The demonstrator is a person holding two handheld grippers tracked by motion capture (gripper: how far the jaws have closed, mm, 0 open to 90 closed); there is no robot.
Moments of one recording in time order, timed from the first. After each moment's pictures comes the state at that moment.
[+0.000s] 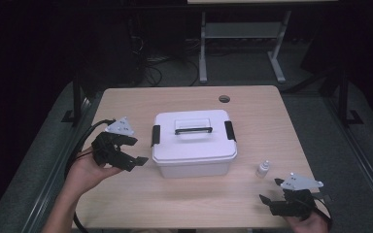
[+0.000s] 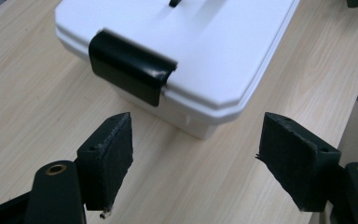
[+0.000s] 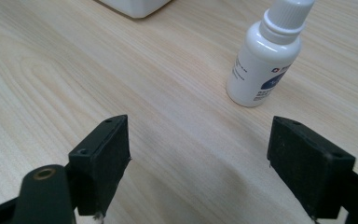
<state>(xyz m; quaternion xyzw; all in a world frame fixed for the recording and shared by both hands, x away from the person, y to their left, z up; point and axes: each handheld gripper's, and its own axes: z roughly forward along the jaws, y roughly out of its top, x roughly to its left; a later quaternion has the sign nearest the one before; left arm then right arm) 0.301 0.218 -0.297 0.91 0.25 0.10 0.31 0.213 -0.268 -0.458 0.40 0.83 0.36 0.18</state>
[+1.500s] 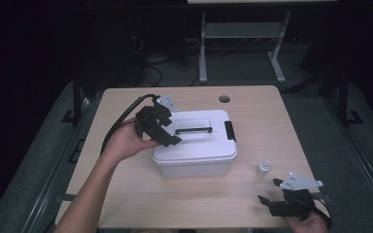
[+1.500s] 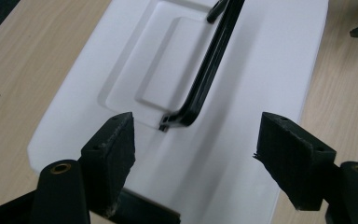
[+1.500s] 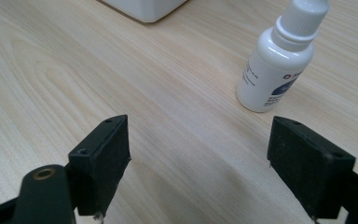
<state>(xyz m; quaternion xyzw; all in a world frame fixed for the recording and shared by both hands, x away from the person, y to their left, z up) 0.364 0.125 -0.279 0.94 0.19 0.08 0.27 0.213 -0.266 -0.456 0.39 0.83 0.36 0.17</state>
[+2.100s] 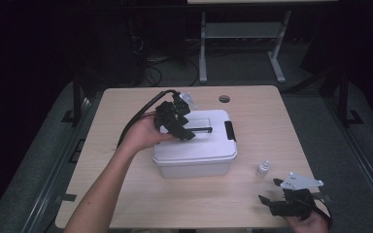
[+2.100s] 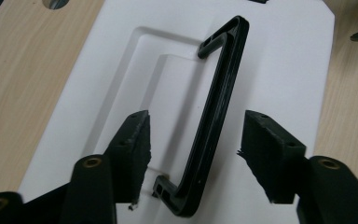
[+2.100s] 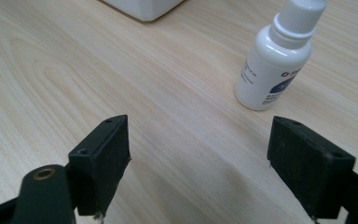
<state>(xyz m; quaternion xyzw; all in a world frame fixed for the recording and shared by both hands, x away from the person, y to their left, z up) 0.384 0.085 -0.285 0.95 0.16 0.07 0.25 0.214 -0.268 -0.457 0.39 0.83 0.36 0.17</state>
